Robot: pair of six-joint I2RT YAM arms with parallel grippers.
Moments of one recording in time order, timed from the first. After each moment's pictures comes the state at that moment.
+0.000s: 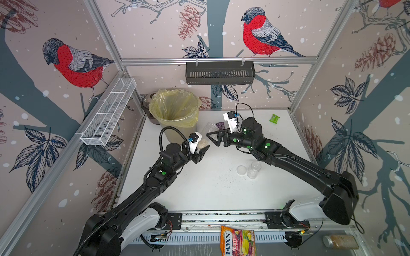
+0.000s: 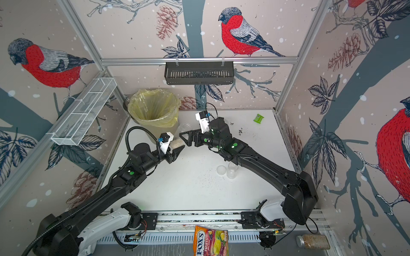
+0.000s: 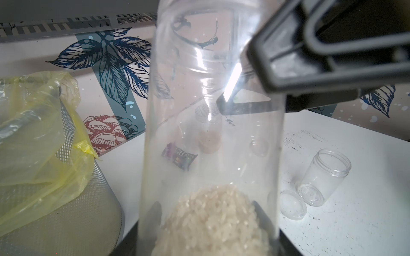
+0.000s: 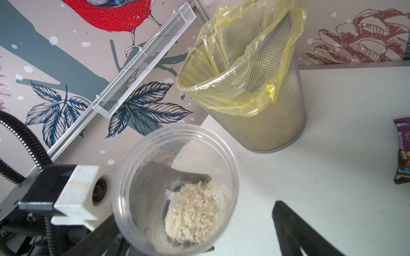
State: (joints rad) left arm -0.52 0.96 0.58 0.22 0.26 0.11; right arm 0.80 1.42 1.18 -0.01 -0.34 0.58
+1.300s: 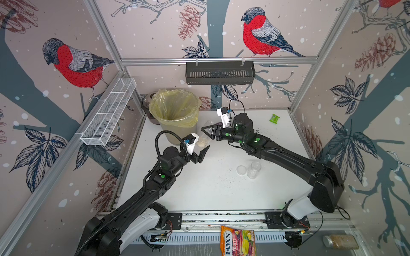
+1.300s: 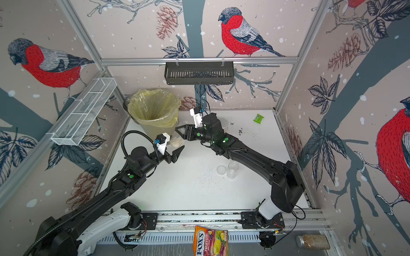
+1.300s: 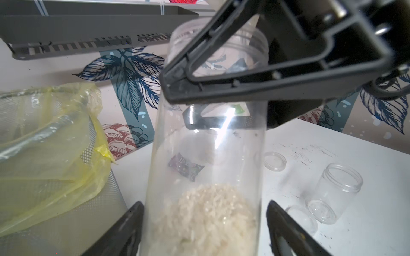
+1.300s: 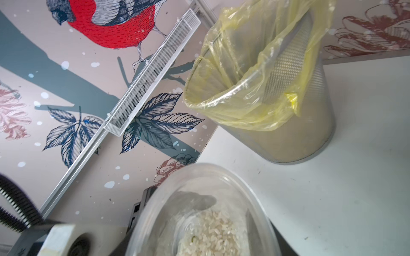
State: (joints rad) left arm -0.52 0.92 0.51 0.35 0.21 0.09; right arm 0.79 1.57 1.31 0.05 -0.35 0.69
